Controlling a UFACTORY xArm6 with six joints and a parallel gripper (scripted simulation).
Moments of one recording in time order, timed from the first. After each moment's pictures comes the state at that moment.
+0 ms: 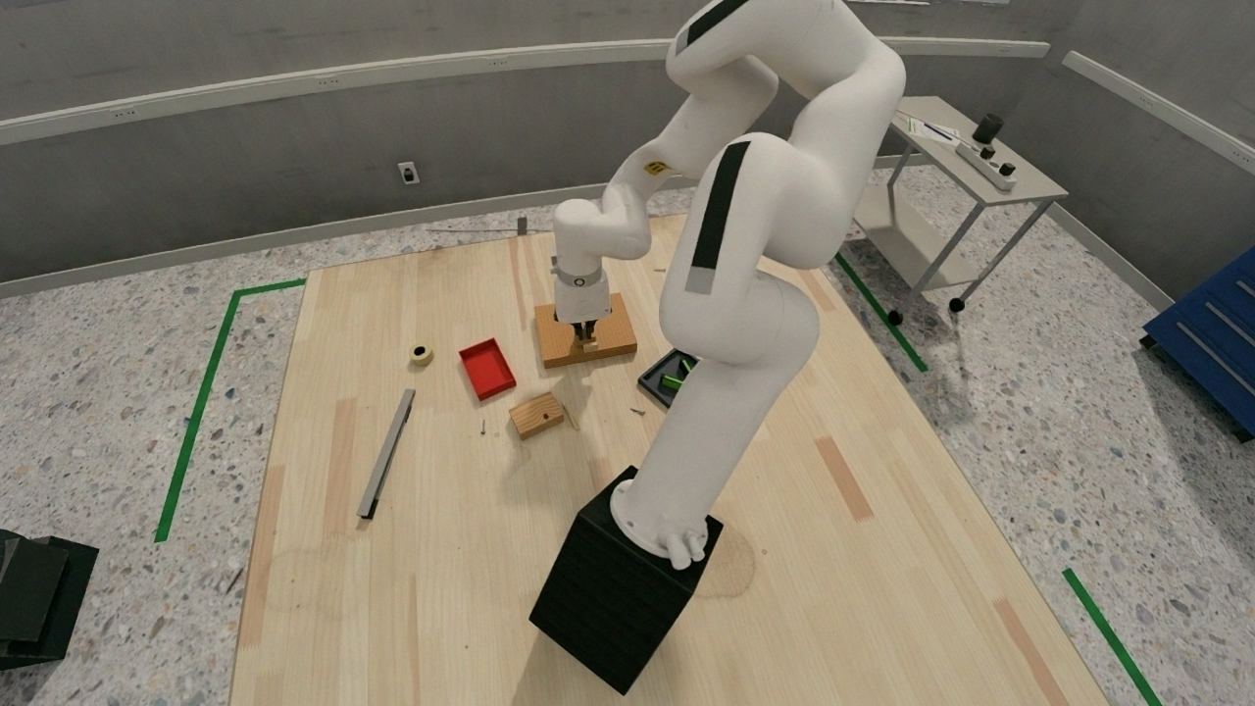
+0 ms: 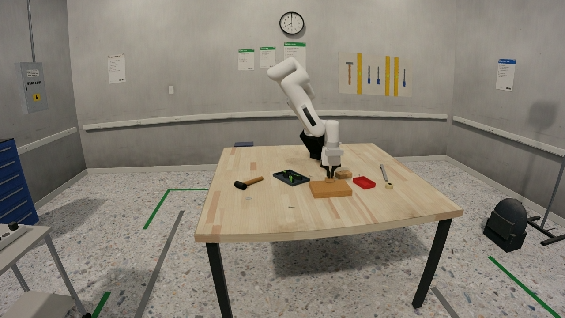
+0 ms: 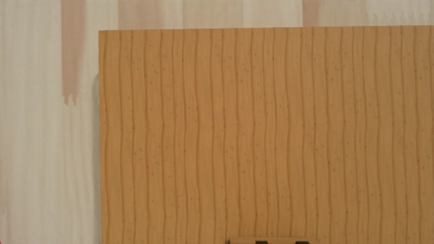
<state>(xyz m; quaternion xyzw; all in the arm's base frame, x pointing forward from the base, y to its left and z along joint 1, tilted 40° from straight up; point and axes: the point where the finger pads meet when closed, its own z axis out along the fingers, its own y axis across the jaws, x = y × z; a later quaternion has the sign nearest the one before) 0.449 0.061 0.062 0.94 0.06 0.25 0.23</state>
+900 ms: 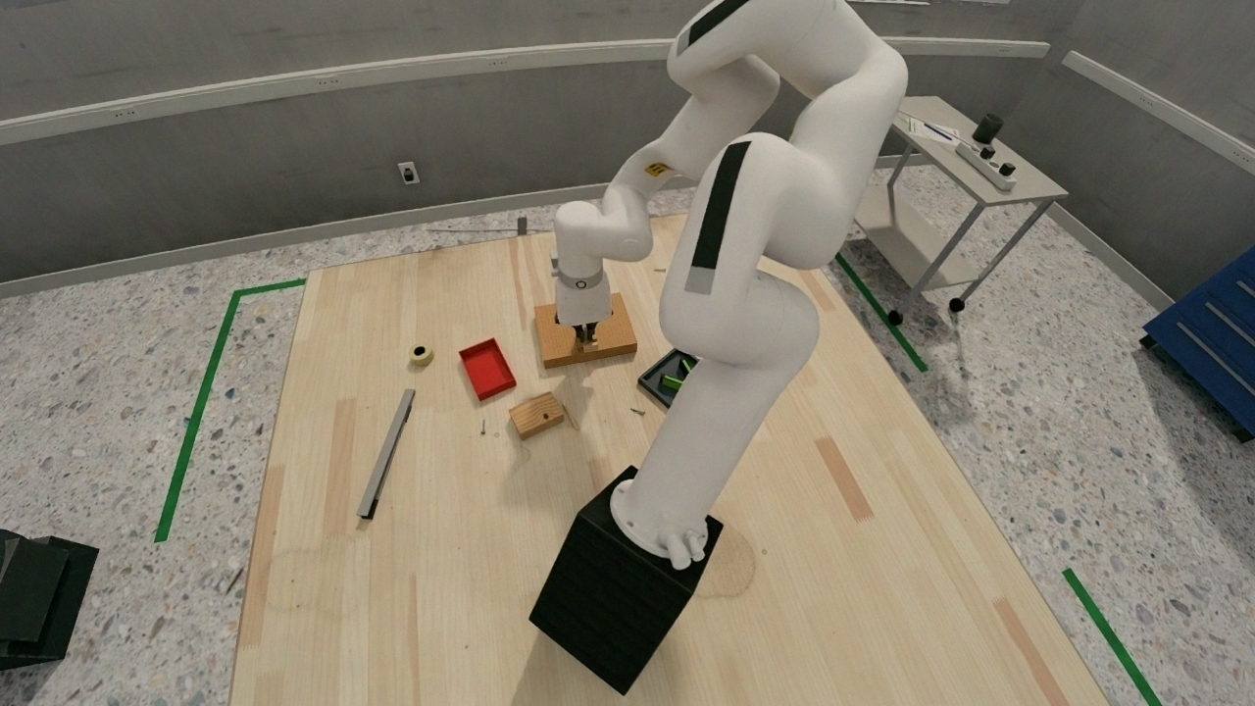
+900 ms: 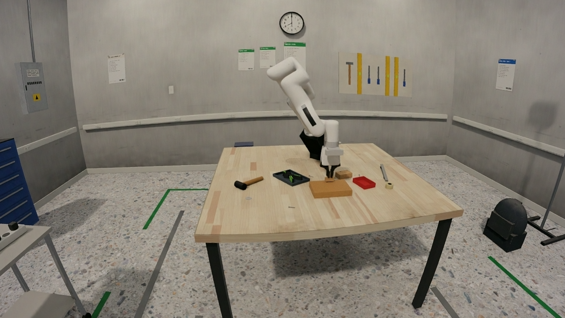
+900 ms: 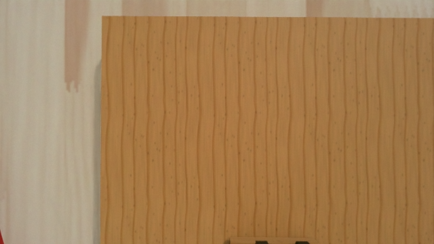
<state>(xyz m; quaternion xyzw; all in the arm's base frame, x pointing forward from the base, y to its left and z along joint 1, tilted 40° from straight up) 0.444 0.059 0.060 0.94 0.07 0.24 0.23</state>
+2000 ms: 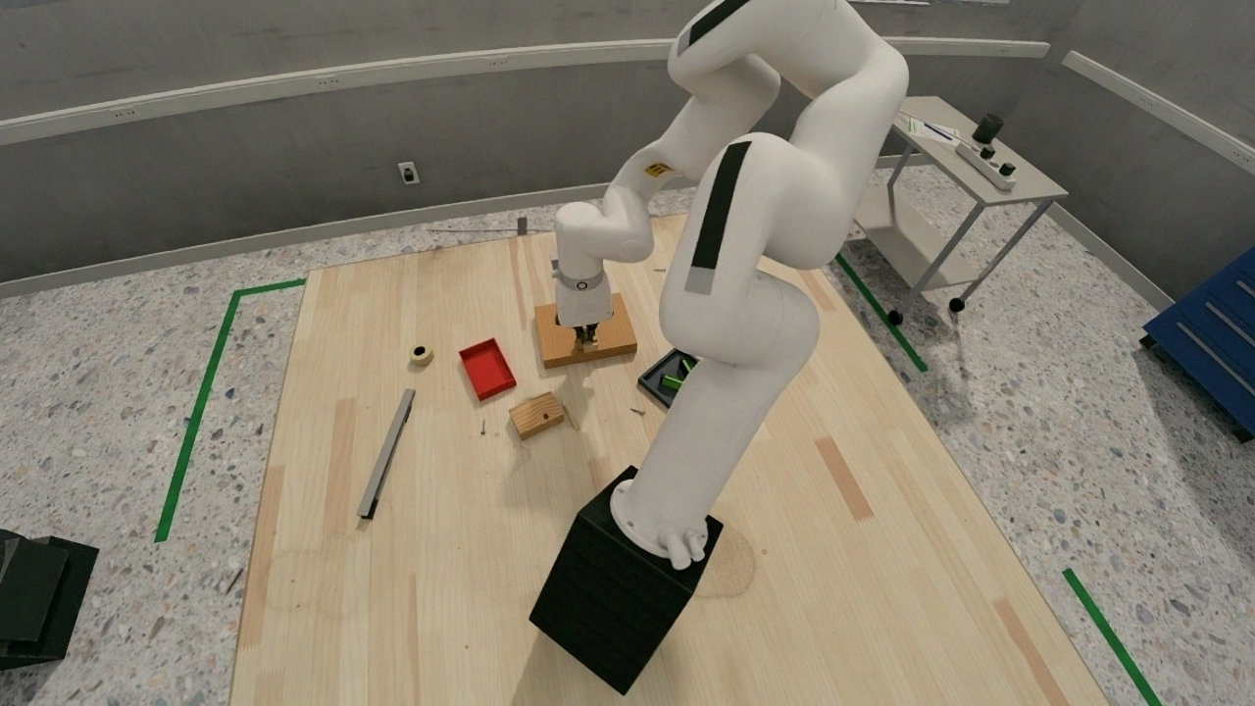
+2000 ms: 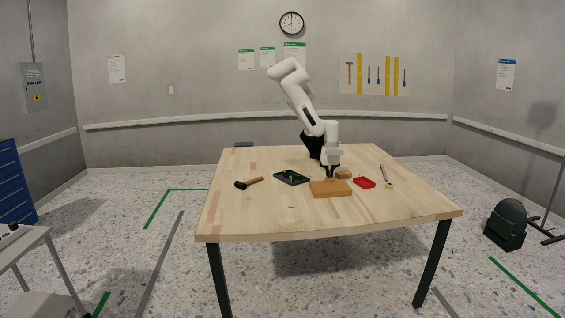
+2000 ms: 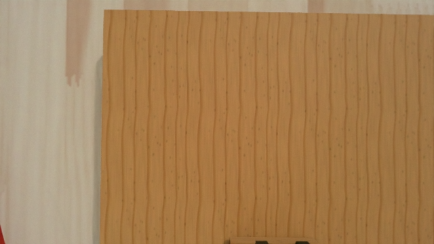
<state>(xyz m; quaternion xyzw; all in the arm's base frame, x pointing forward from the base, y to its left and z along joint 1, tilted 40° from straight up) 0.442 0.058 0.059 0.94 0.08 0.24 0.23</state>
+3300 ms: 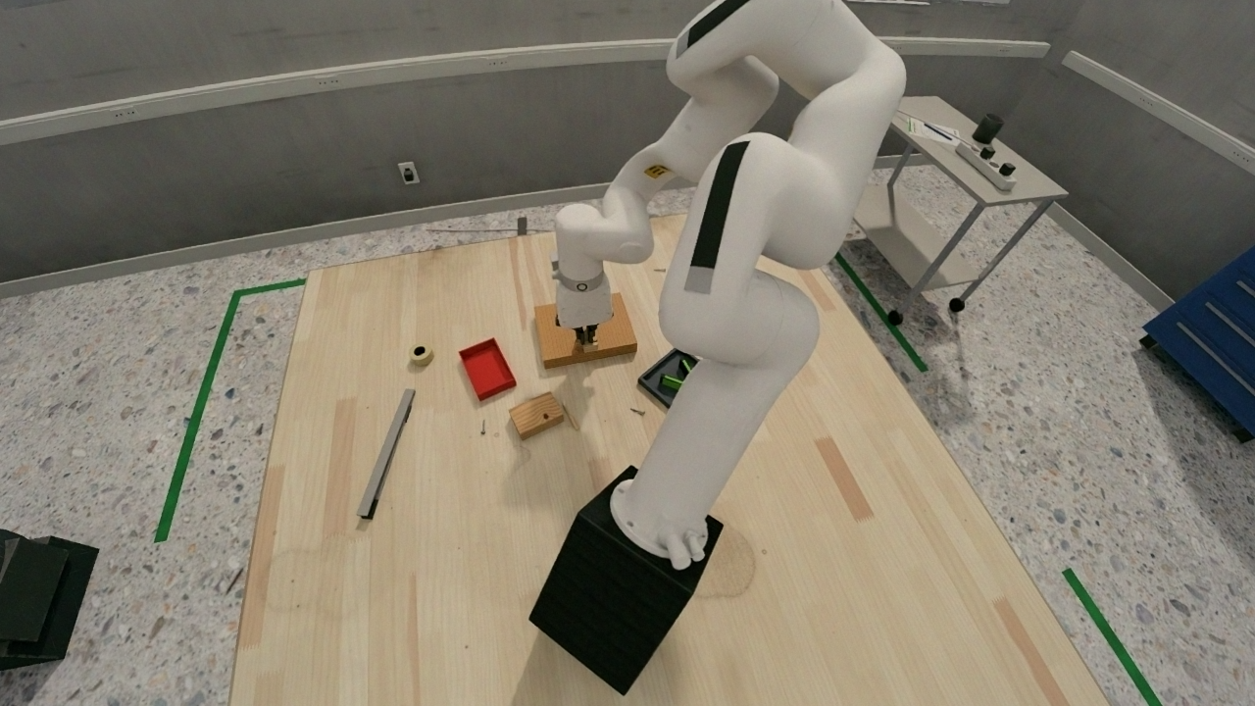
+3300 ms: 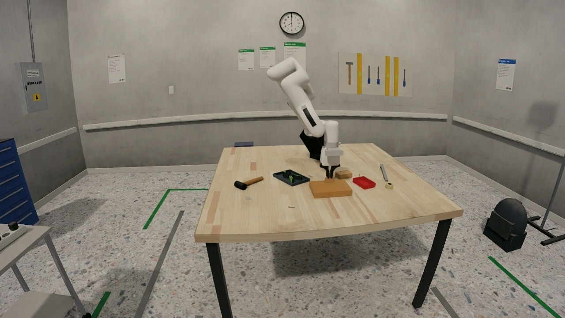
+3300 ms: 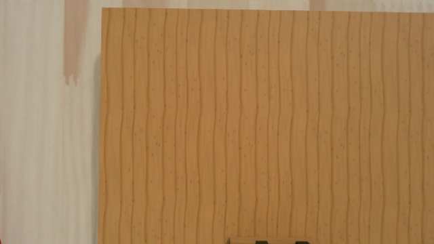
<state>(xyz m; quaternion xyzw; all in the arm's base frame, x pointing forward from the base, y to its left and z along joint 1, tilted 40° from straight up) 0.443 0.057 0.056 0.94 0.08 0.24 0.23</state>
